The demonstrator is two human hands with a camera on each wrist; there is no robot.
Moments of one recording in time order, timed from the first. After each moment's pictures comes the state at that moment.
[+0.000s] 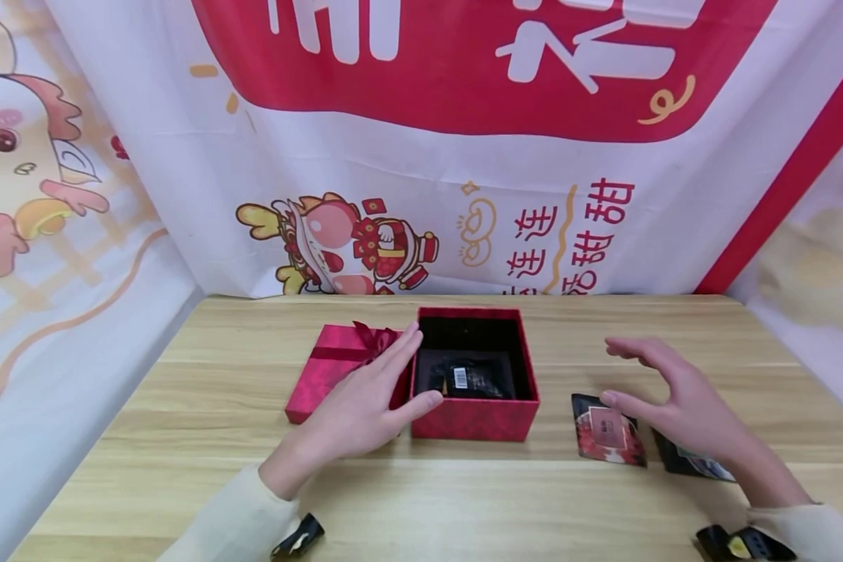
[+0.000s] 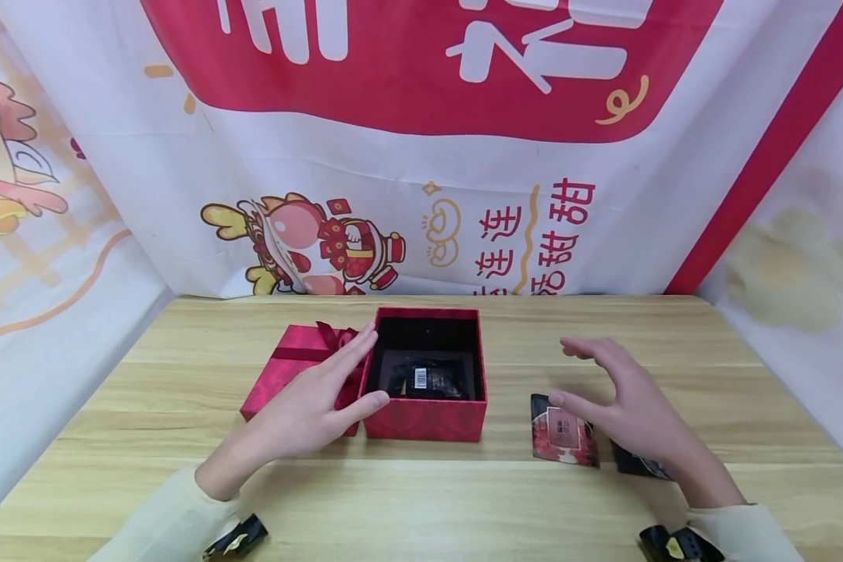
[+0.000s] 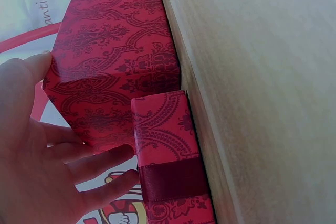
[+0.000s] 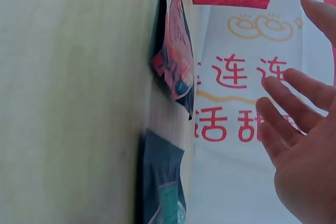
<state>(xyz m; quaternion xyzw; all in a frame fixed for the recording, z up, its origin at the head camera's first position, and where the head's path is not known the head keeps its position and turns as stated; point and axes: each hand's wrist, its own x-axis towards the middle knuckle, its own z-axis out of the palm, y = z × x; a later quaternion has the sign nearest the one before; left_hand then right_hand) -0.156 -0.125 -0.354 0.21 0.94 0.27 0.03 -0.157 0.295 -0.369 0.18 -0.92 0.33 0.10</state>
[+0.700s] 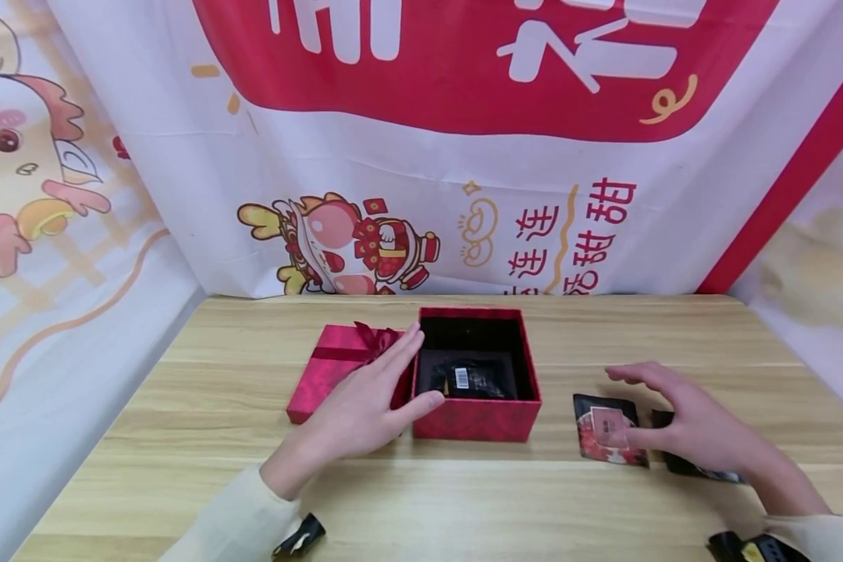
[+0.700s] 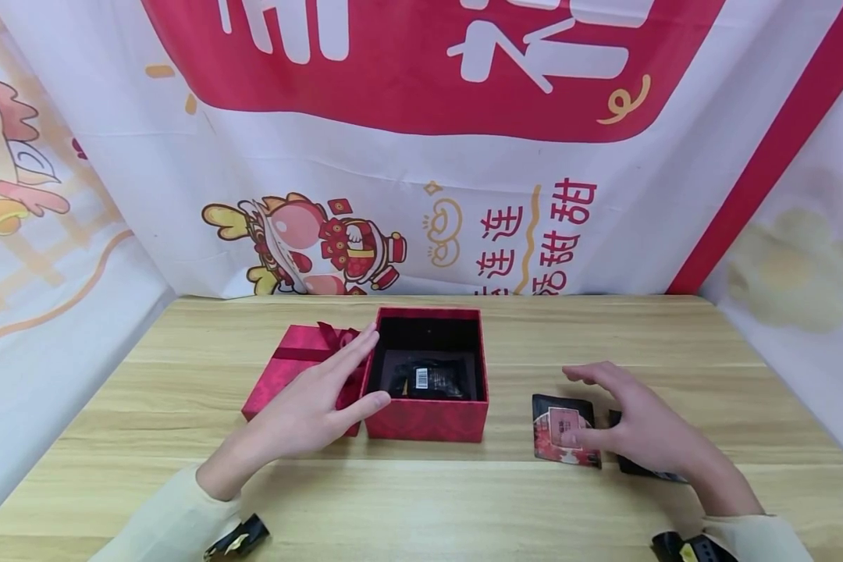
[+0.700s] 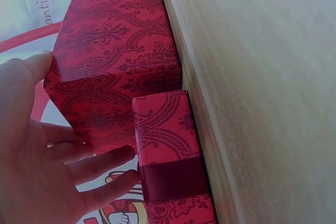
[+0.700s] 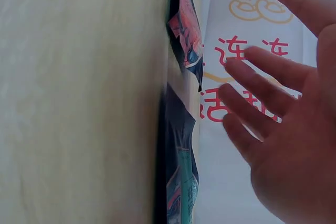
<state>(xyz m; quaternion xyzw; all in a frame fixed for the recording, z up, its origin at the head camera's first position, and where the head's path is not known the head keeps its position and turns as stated) -0.155 -0.125 -0.353 0.21 0.94 0.27 0.03 -0.156 0.317 -0.379 0.19 -0.94 0.28 -0.01</state>
